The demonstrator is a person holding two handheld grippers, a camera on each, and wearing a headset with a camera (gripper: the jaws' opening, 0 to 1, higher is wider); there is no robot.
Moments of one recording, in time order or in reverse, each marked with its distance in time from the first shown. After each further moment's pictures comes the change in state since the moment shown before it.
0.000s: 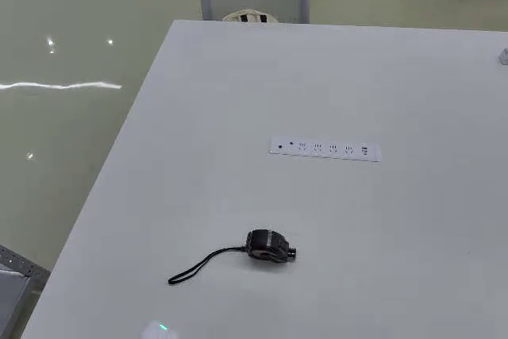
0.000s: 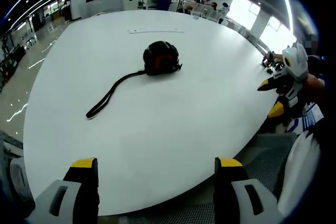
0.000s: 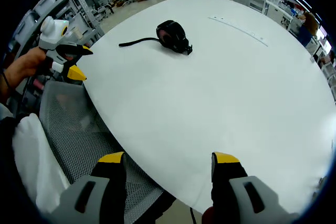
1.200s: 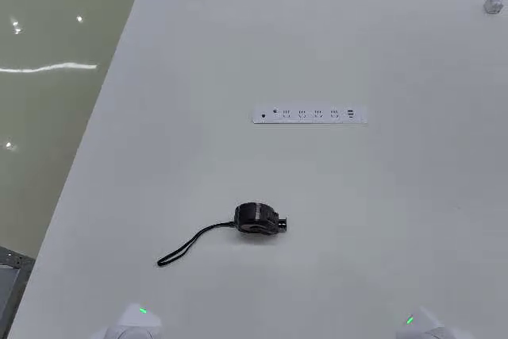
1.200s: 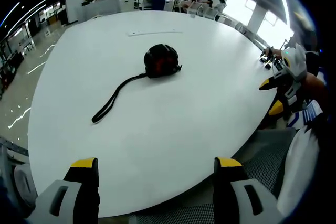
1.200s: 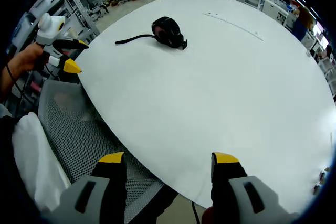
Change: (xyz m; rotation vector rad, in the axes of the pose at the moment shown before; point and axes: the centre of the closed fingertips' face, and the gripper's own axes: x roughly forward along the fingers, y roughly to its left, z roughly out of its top) left arm -0.008 0.008 0.006 0.046 0.005 0.002; right arm -0.005 -0.001 -0.012 0.032 0.015 -0.023
